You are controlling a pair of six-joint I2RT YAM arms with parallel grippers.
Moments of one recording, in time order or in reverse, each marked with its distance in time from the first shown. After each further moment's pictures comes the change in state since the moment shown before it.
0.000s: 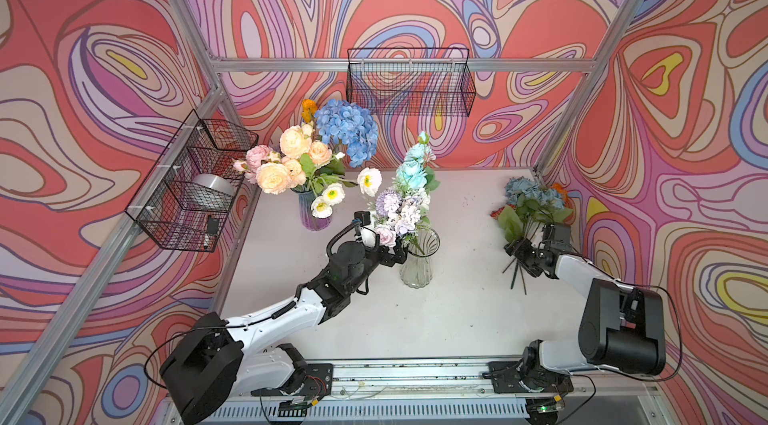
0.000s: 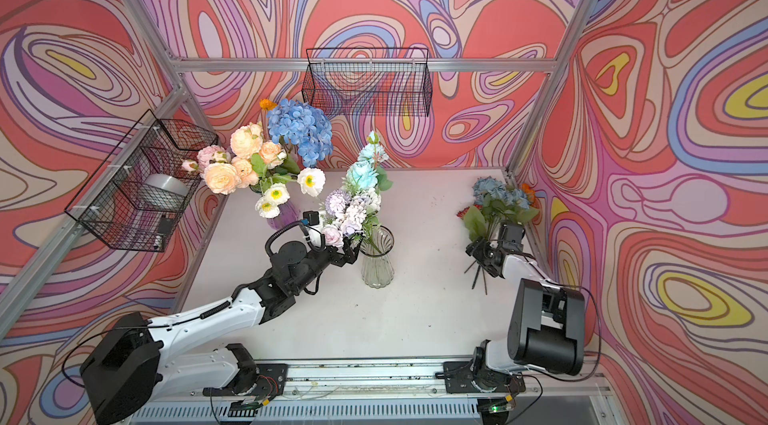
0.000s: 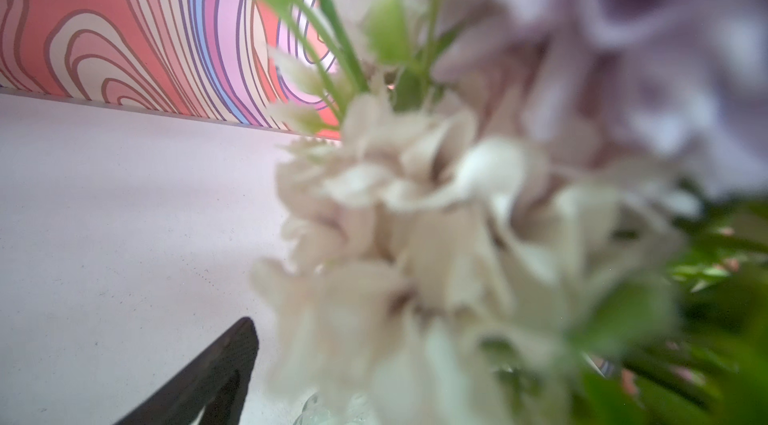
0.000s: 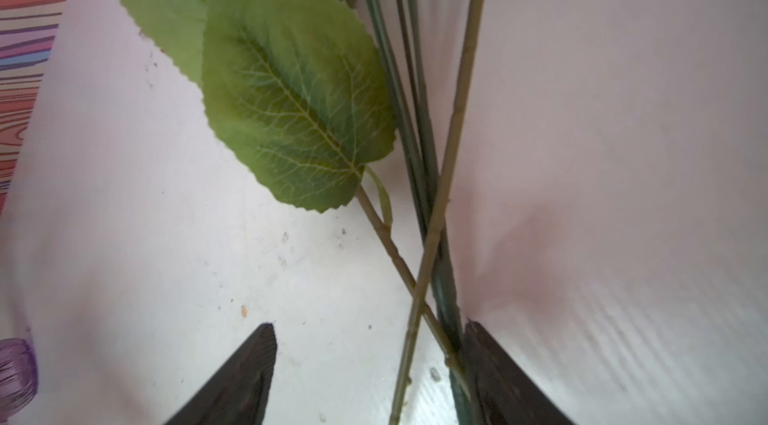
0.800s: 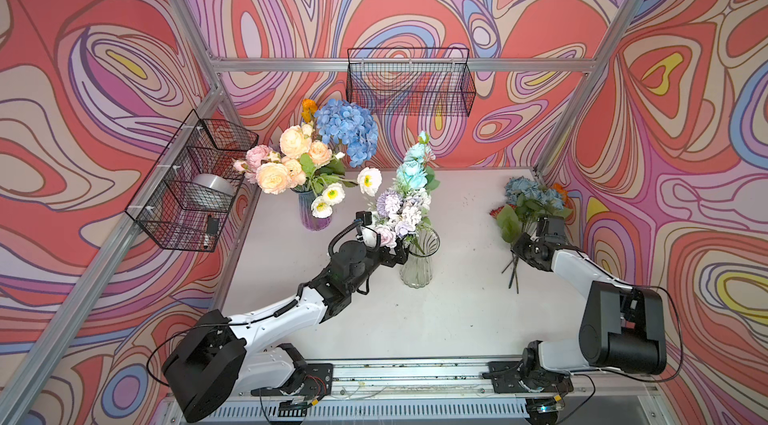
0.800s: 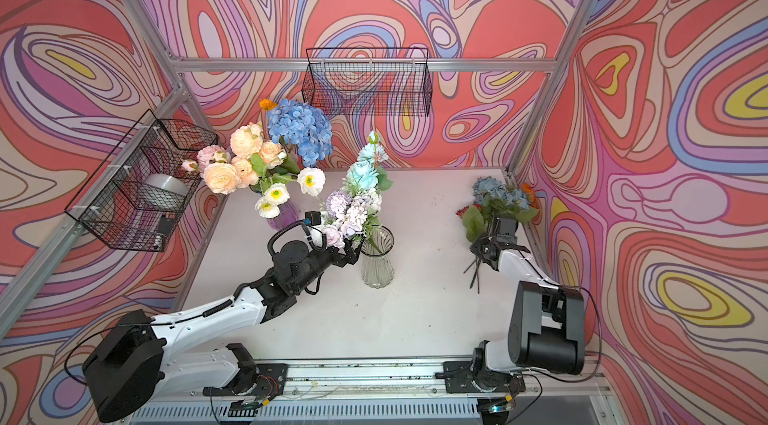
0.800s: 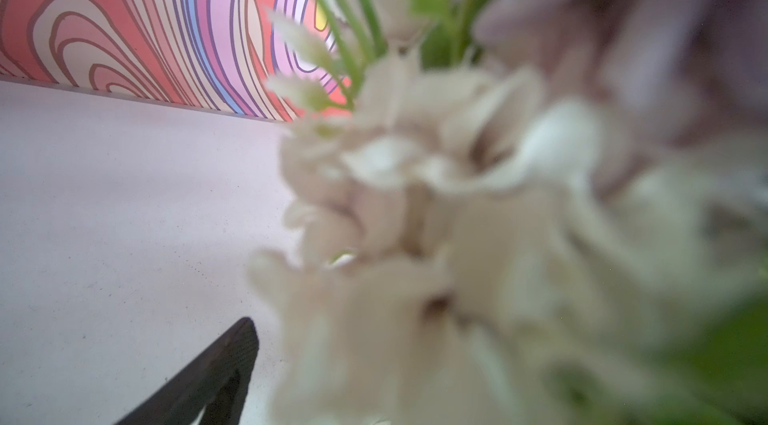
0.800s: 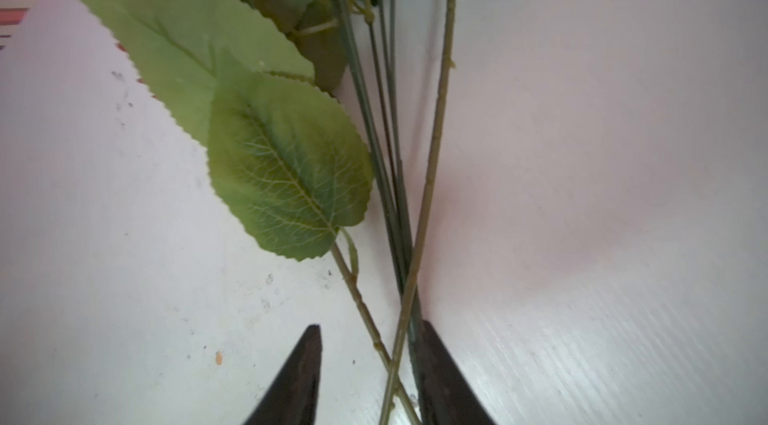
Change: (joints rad) left arm 0.001 0.016 0.003 -0.002 0.016 -0.014; right arm 0.055 0.038 0.079 -0.034 0.259 -0.027
